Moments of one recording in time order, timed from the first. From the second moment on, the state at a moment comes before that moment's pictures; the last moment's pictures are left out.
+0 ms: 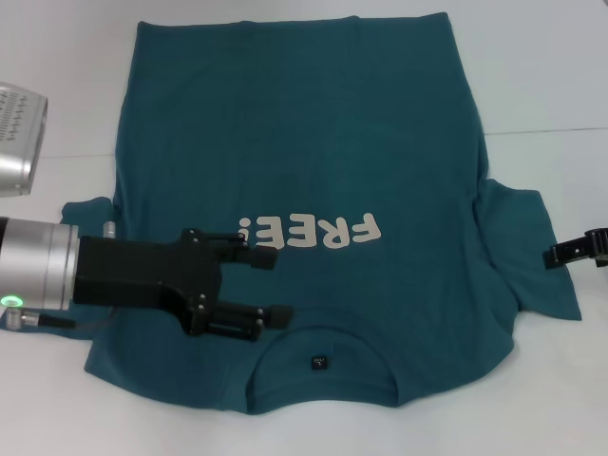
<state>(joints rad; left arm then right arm) -0.69 -2.01 -2.23 -0.68 -1.22 1.65 -1.45 0.67 2.00 -0.62 -0.95 -2.77 -1.36 2.49</state>
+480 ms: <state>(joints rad) -0.69 -2.02 -2.23 -0.68 -1.22 1.65 -1.46 0.68 1.99 -0.66 -0.92 -2.79 -1.33 2.52</state>
